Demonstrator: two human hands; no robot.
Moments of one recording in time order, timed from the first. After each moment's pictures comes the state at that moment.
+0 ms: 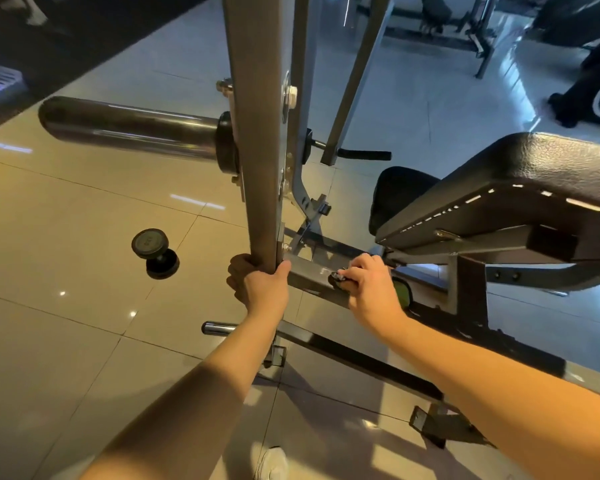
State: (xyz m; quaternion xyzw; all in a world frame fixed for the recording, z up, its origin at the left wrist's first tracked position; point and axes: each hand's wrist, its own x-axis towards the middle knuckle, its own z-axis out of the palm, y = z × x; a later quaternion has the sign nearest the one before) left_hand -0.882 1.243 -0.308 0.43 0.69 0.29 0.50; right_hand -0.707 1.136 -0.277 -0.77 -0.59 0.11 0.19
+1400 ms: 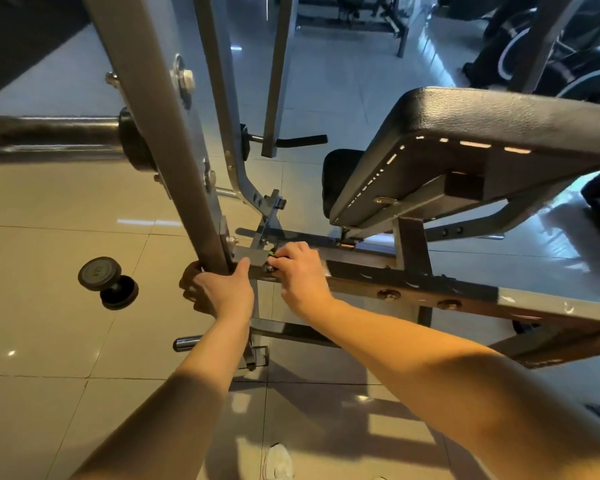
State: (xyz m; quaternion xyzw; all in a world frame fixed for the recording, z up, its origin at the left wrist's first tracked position) left_hand -0.866 1.220 -0.301 0.43 0.71 0.35 0.43; right_hand -0.752 1.142 -0.290 -0.75 -0.62 0.03 0.21
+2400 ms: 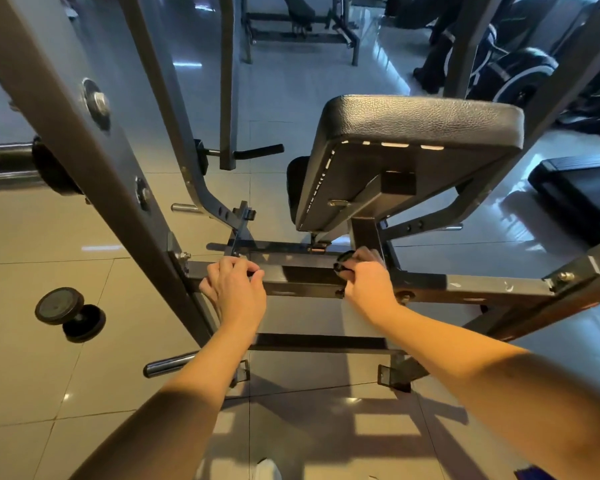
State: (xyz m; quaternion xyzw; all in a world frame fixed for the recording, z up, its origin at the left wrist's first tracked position) left_hand -0.817 1.171 -0.288 0.80 0.51 0.23 0.23; right_hand -0.633 1.020 -0.276 -0.91 -0.36 0.11 0.18
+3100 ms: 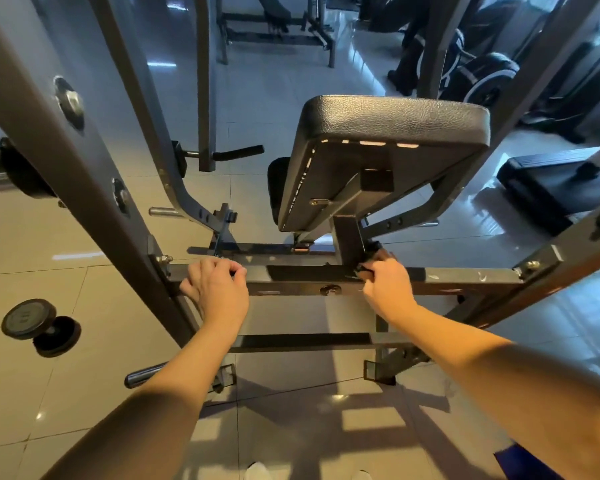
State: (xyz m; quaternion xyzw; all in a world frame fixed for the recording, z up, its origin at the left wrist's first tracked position) left_hand -0.816 1.179 -0.290 0.81 0.49 0.23 0.23; right_hand -0.614 0.971 -0.260 -0.94 -0.27 0.10 0.18
